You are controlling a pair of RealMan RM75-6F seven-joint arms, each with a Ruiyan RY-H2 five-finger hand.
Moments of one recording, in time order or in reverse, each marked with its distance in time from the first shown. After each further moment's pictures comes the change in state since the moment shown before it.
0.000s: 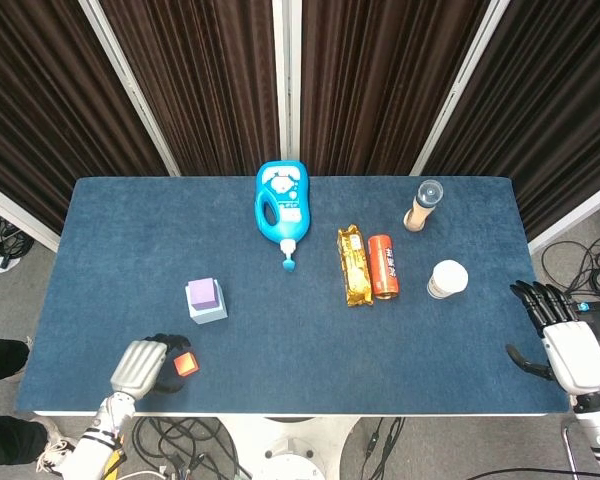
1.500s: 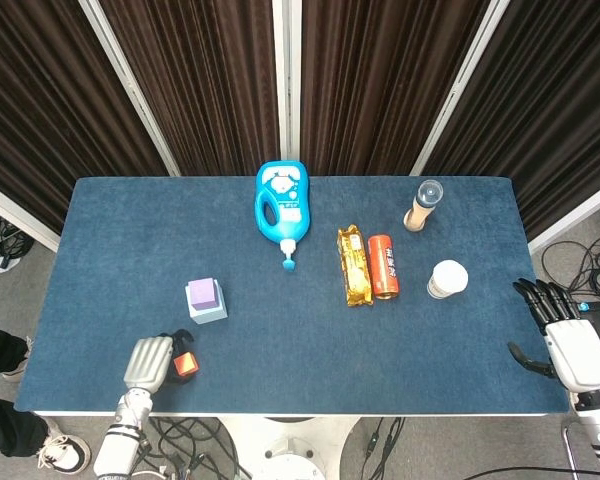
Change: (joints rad) left arm 0.036 -0.181 -0.078 0.100 -0.099 0.054 0.080; right arm 0.004 0.000 0.005 0.002 0.013 -0.011 0.001
